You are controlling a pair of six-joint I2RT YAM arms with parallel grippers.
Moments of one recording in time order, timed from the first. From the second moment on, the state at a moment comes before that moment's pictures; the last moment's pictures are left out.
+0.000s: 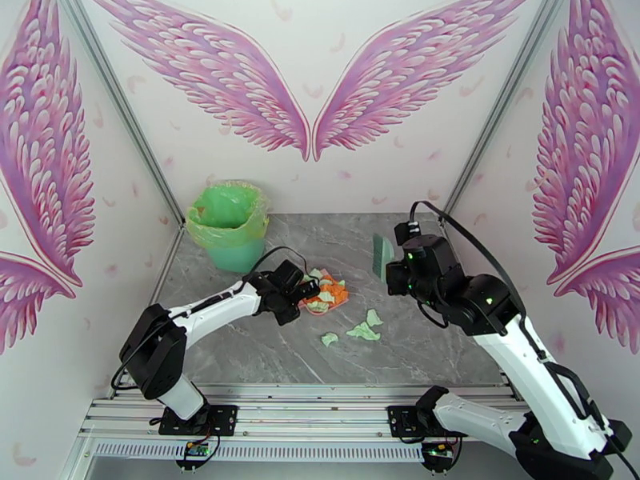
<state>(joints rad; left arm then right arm) -0.70 1.62 1.18 -0.73 0.00 0.36 0.58 1.06 1.40 -1.13 0.31 0.35</state>
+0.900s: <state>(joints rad) -0.33 1.51 1.81 -1.18 -0.07 0.42 0.57 0.97 1.00 -1.02 0.21 0.40</state>
